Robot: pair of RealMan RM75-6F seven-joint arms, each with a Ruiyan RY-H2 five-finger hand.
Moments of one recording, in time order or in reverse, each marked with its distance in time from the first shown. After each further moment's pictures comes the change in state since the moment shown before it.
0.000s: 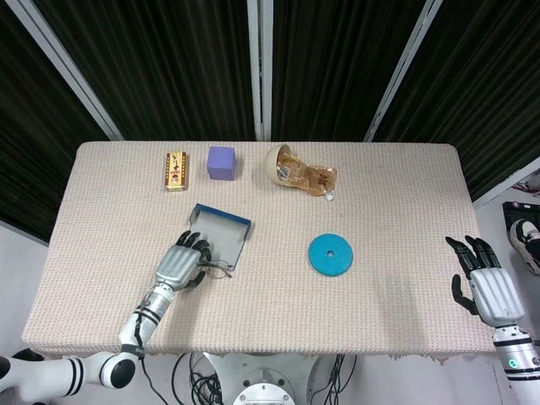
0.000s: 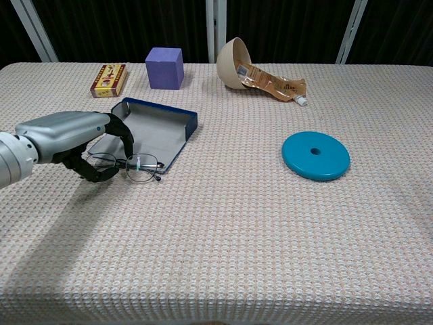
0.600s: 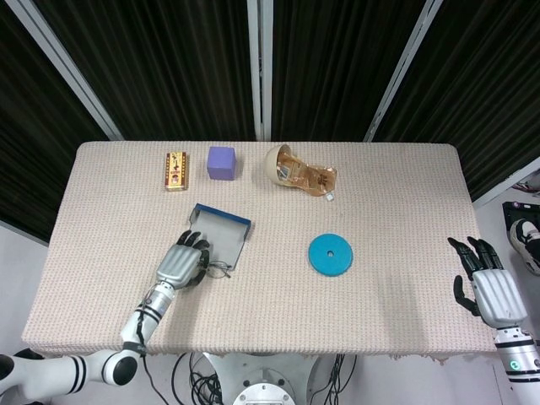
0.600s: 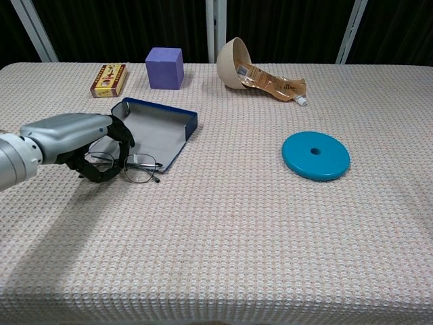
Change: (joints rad) left arm -0.004 -0.016 -0.009 0.032 -0.003 -0.012 -0.020; right arm -0.006 0.004 -0.004 -0.006 0.004 0.007 -0.003
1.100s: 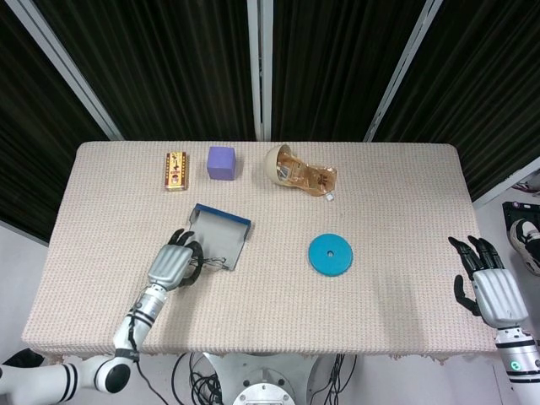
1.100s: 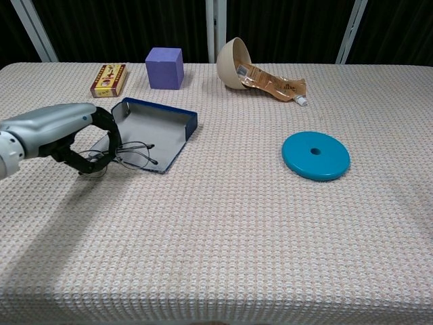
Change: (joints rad) left arm 0.063 0.043 0.004 -0.058 0.063 0.075 -0.098; right arm 0.001 0.005 0.002 -0.005 -0.010 0.011 -0.005
